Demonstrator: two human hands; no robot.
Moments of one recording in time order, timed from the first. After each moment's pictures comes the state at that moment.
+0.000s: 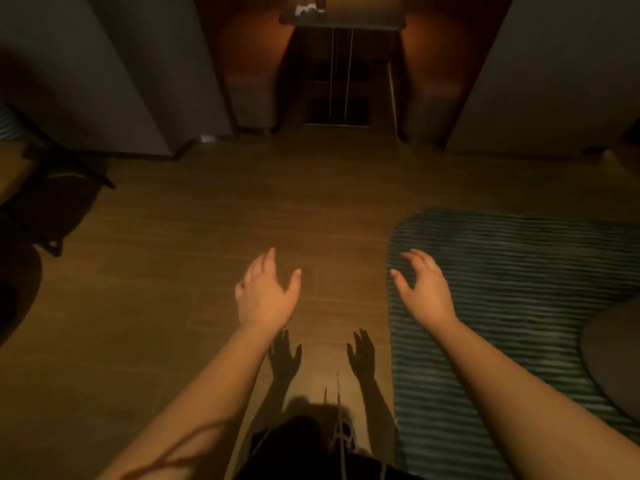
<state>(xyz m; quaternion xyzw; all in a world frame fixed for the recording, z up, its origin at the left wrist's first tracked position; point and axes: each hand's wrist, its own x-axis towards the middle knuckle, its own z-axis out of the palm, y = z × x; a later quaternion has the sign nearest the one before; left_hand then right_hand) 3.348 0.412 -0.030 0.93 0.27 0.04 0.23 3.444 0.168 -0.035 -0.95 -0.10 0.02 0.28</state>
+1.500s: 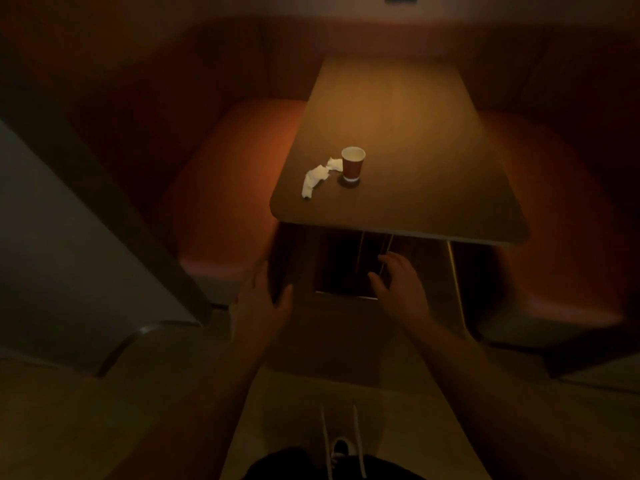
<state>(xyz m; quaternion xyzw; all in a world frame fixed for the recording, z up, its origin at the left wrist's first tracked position) 4.627 0.944 -0.026 0.93 0.27 0.08 0.25 4.750 0.724 -0.025 -0.93 -0.15 0.03 0.33</state>
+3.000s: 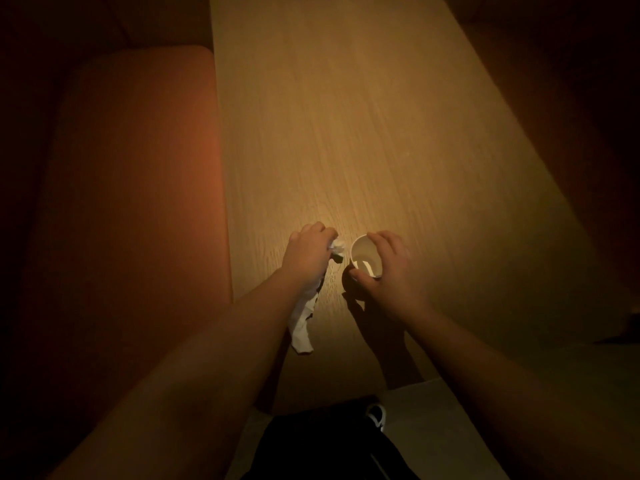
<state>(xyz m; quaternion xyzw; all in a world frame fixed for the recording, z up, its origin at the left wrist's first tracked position) 5.204 1.090 -0.114 0.97 -0.10 -0.05 0.23 5.157 0.923 -0.085 -0.96 -0.03 0.02 0.29</state>
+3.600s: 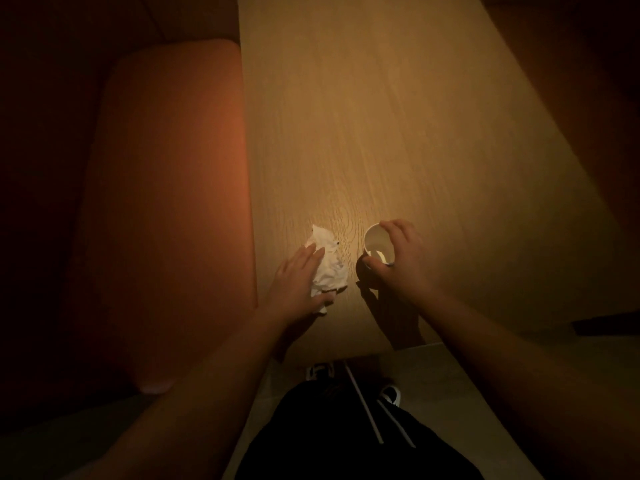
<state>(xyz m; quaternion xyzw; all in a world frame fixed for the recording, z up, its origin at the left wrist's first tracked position) 5.079 1.134 -0.125 0.95 -0.06 -0.18 0.23 5.120 0.914 -0.085 -0.96 -0.05 0.03 0.29</state>
